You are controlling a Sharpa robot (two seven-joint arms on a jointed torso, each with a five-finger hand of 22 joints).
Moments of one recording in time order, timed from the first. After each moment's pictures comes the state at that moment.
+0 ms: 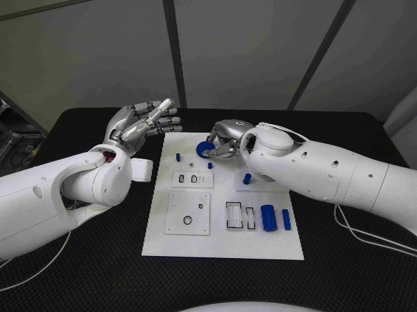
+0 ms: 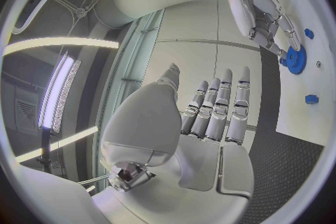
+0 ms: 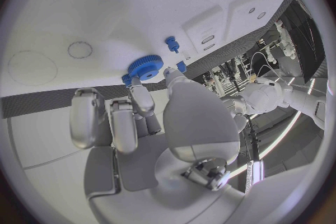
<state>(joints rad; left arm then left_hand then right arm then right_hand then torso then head) 1.13 -0.91 0.10 1.65 -0.03 -0.43 0.48 1.36 -0.02 0.05 0.20 0.12 0.77 0.20 0.11 0.06 0.83 0.21 0.14 0.06 0.97 0.16 0.15 0.09 0.13 0.84 0.27 0.33 0.13 1.20 -0.45 0.05 1.22 -1.63 -0.18 -0.27 1.19 -0.05 0.07 0.28 0.33 0.88 0.17 0.09 0.08 1.29 0.08 1.26 1.18 1.47 0.01 1.54 1.31 0.06 1.40 0.12 1.46 1.31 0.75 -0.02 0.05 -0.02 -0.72</state>
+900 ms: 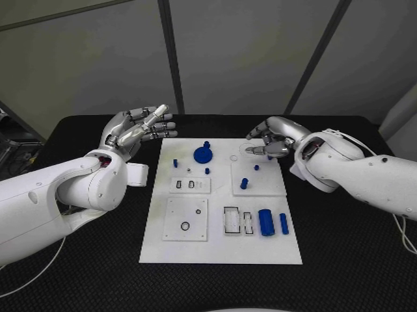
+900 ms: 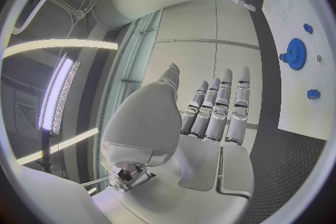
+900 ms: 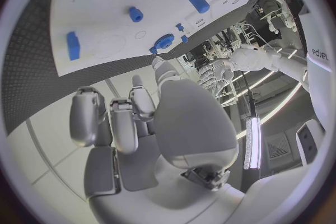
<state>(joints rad) 1.13 -0.93 0.10 1.64 -0.03 -0.43 0.48 1.36 -0.02 0.05 0.20 0.12 0.77 0.20 0.11 0.06 0.83 0.21 0.14 0.06 0.97 0.16 0.15 0.09 0.13 0.84 0.27 0.33 0.13 1.20 -0.83 0.05 1.44 -1.34 -0.37 -0.07 1.39 -0.08 0.06 0.17 0.30 0.93 0.15 0.08 0.08 1.31 0.08 1.29 1.21 1.47 0.00 1.53 1.31 0.06 1.38 0.11 1.44 1.28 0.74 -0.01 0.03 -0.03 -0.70</state>
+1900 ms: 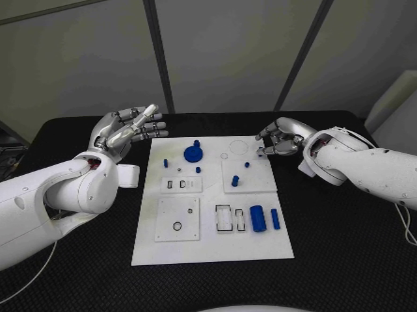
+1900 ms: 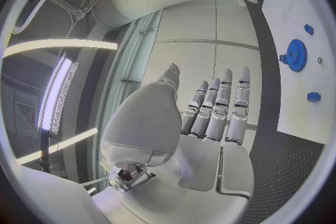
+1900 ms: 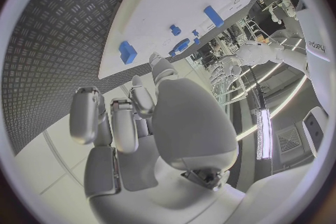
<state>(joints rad) 1.13 -0.91 0.10 1.63 -0.03 -0.43 0.48 1.36 -0.02 0.05 0.20 0.12 0.77 0.20 0.11 0.06 0.83 0.21 0.14 0.06 0.97 0.16 0.14 0.09 0.13 0.84 0.27 0.33 0.13 1.18 -0.86 0.05 1.32 -1.25 -0.30 0.02 1.43 -0.09 0.04 0.14 0.26 0.91 0.16 0.07 0.07 1.30 0.07 1.26 1.19 1.47 0.00 1.52 1.31 0.06 1.37 0.11 1.43 1.27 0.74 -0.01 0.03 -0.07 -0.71</state>
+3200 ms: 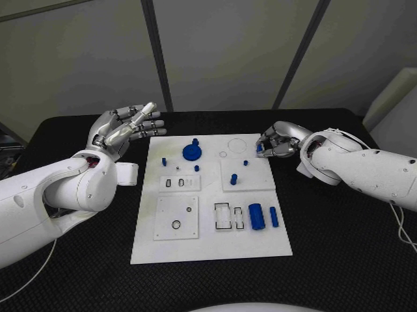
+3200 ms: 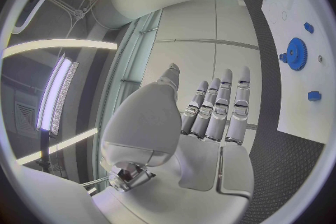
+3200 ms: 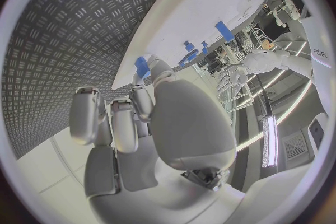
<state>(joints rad) 1.13 -0.91 0.10 1.61 -0.03 -0.43 0.48 1.36 -0.02 0.04 0.19 0.12 0.77 0.20 0.11 0.06 0.83 0.21 0.14 0.06 0.97 0.16 0.14 0.09 0.13 0.84 0.27 0.33 0.13 1.16 -0.83 0.05 1.27 -1.29 -0.27 -0.02 1.45 -0.05 0.04 0.15 0.26 0.98 0.15 0.10 0.08 1.33 0.07 1.30 1.23 1.47 0.00 1.52 1.31 0.06 1.38 0.11 1.43 1.29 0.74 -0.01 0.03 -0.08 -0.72</state>
